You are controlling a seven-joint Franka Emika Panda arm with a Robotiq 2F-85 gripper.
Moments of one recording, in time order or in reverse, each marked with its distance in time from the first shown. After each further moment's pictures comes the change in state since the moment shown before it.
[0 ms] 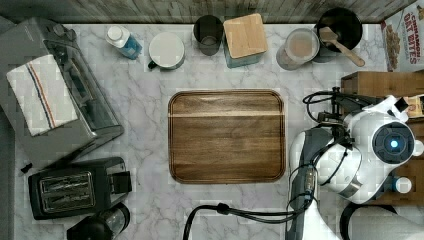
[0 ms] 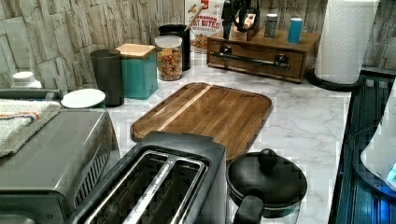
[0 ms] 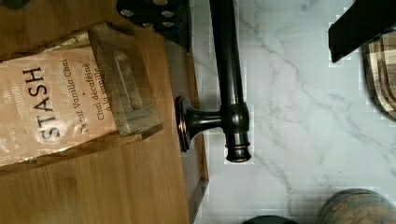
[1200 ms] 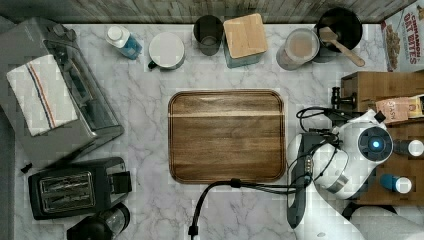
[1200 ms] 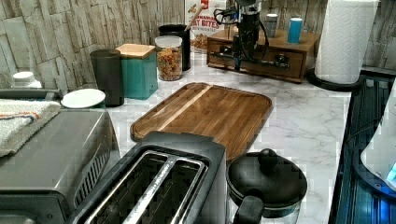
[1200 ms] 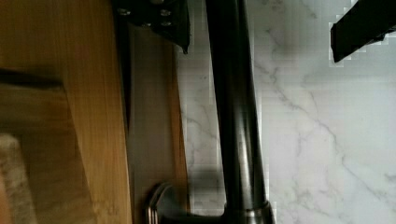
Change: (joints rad) arm -0.031 0.161 -0.014 -0.066 0.054 0.097 -0.097
